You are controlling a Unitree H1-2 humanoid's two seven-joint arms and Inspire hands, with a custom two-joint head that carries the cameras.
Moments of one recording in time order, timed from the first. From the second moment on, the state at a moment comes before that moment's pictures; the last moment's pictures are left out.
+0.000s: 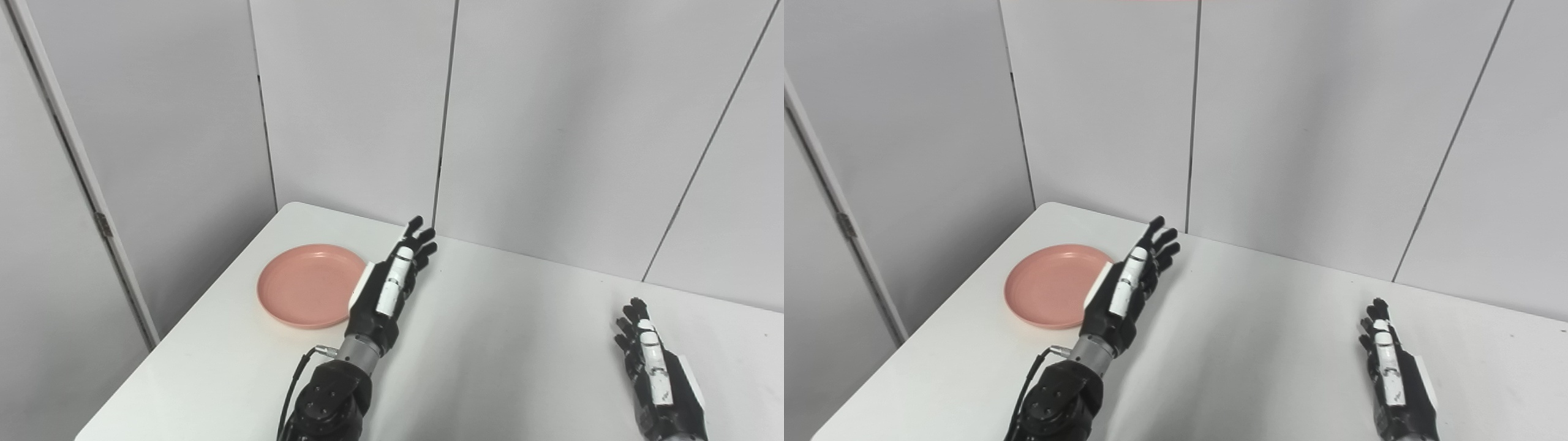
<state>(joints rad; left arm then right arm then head) -0.30 -0.04 0.07 -0.10 -0.11 0.12 -0.03 -0.42 -0.11 -0.05 0.44 0.15 -0.14 0.18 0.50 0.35</state>
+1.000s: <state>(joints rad) -0.29 0.04 0.36 -0.24 -0.23 0.17 0.12 -0.40 -0.13 -0.05 0.42 0.15 -0.14 0.20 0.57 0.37</state>
